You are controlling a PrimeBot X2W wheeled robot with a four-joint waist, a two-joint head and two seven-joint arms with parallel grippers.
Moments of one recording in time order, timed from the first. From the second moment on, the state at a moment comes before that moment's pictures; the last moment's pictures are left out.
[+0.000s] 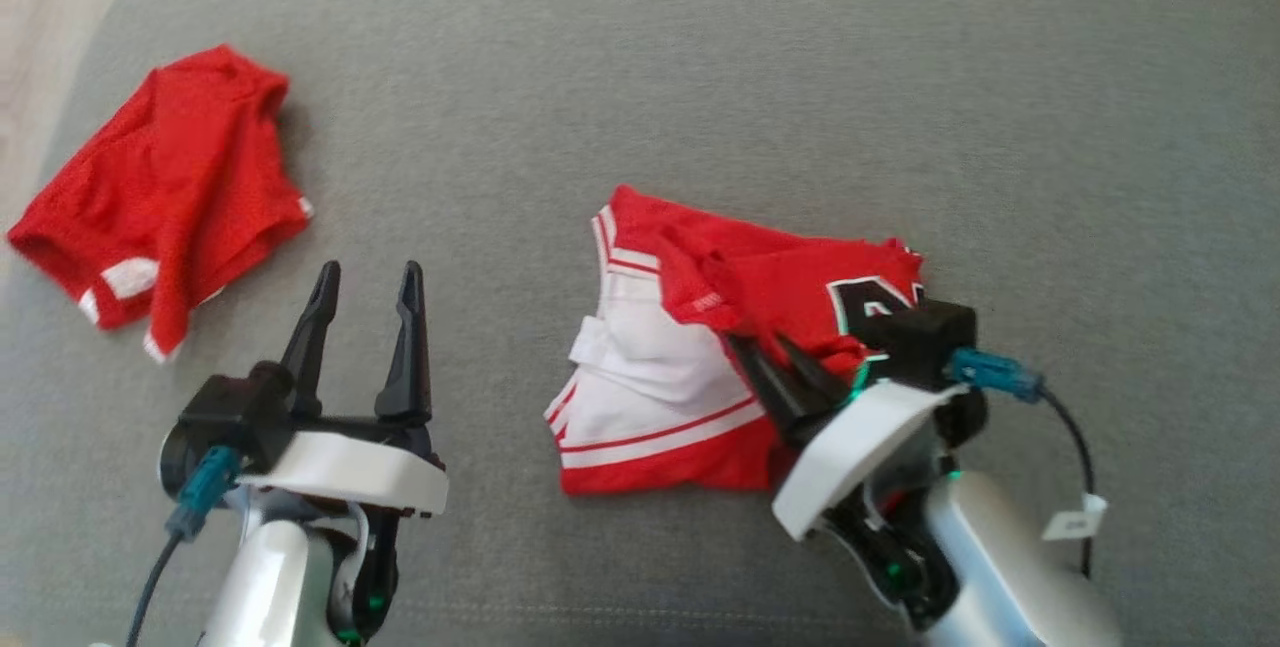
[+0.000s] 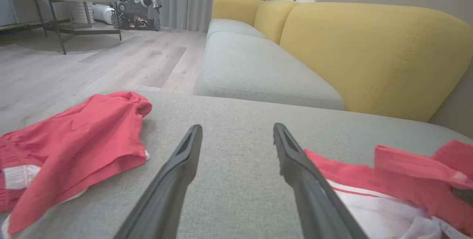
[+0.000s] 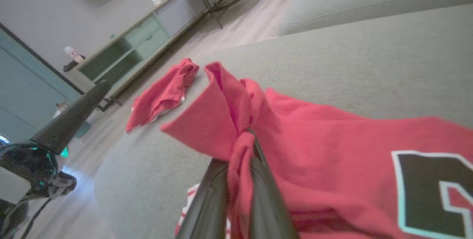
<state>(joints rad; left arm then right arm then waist) -0.11 0.06 -0.16 0.14 -0.23 -0.02 -0.25 -0.21 -0.06 0.45 0.15 0.49 0.13 0.19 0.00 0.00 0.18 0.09</state>
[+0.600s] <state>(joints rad) -0.11 0.06 -0.17 0.14 -0.23 -0.02 -0.25 -0.45 -0.07 0.69 0.45 0.64 0.13 -0.07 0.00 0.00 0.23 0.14</state>
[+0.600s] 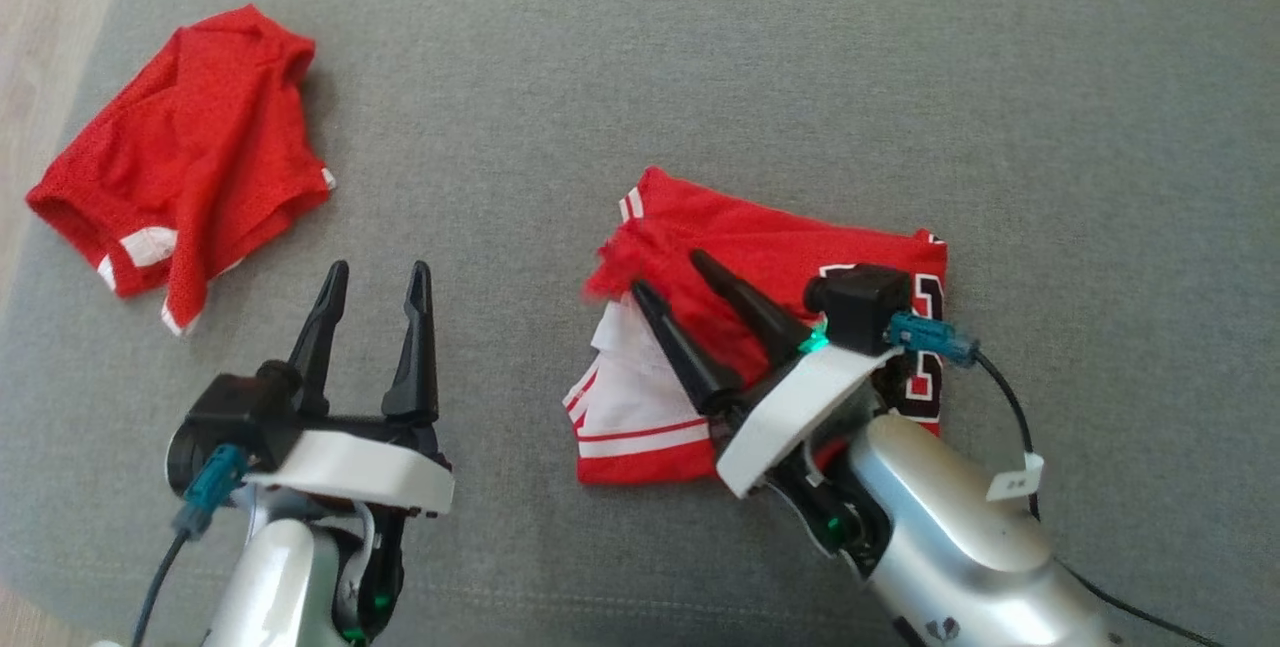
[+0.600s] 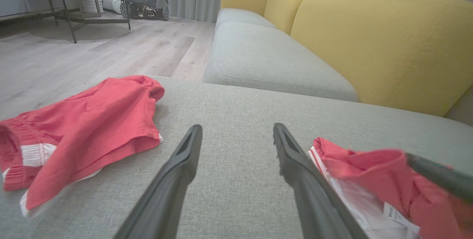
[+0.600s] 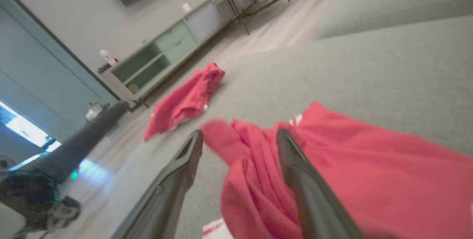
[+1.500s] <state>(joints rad) -0.10 0.07 -0.12 0.12 -0.20 0.01 -0.25 -0.16 -0.13 0.04 0.08 0.26 0.13 -0.06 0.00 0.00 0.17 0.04</state>
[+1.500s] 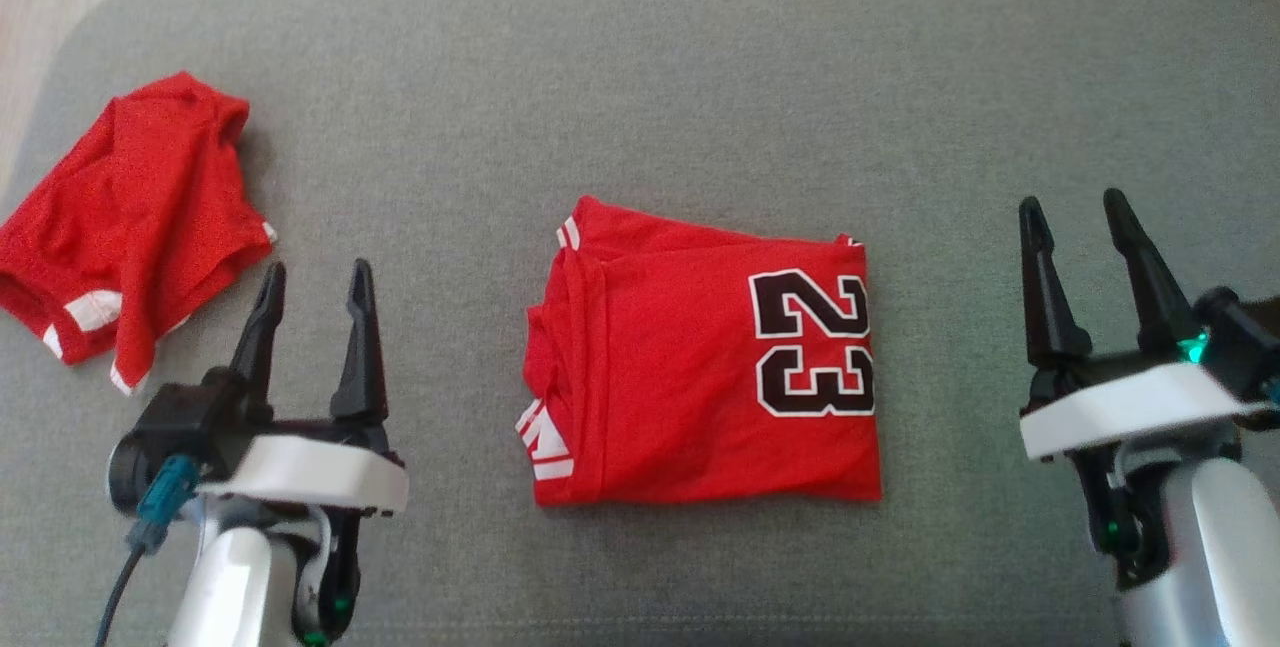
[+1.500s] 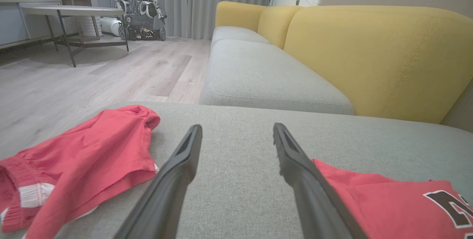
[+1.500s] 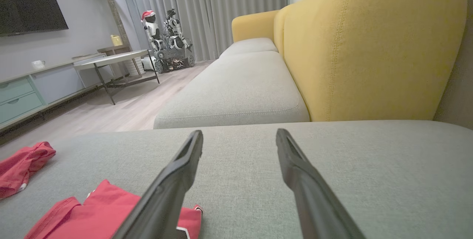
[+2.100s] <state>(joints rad) 0.08 0.11 -0.11 0.07 -0.20 0.03 -0.20 0.05 -0.10 -0.02 -0.03 0.20 0.13 0.02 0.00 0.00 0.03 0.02</state>
